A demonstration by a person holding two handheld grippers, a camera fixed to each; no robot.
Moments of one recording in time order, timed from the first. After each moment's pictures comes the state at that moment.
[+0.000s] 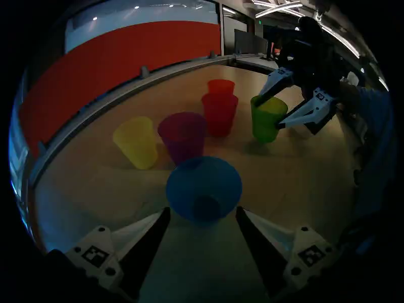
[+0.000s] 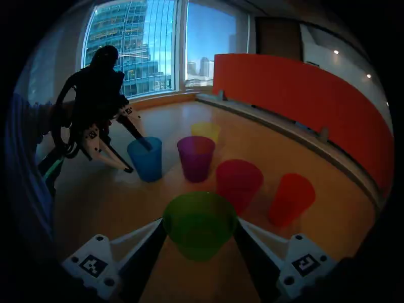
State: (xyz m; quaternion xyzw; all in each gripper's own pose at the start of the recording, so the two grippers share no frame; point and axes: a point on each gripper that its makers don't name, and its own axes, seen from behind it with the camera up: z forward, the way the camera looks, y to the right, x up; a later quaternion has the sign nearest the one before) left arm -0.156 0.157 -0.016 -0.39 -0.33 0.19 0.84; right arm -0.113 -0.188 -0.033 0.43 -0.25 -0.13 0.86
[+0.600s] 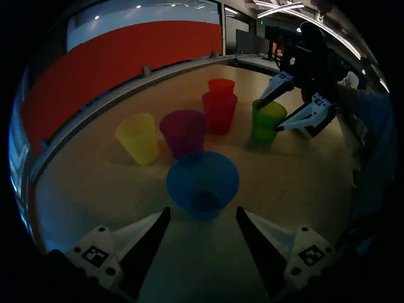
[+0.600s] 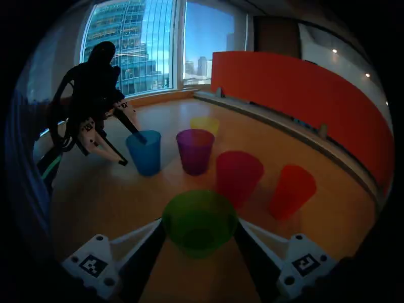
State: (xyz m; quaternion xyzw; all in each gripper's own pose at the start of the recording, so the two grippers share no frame) left arm -0.156 0.150 -0.023 -0.38 -0.33 0.19 0.84; right arm -0.125 -0.182 -0.040 0.42 -0.26 -0.13 0.86
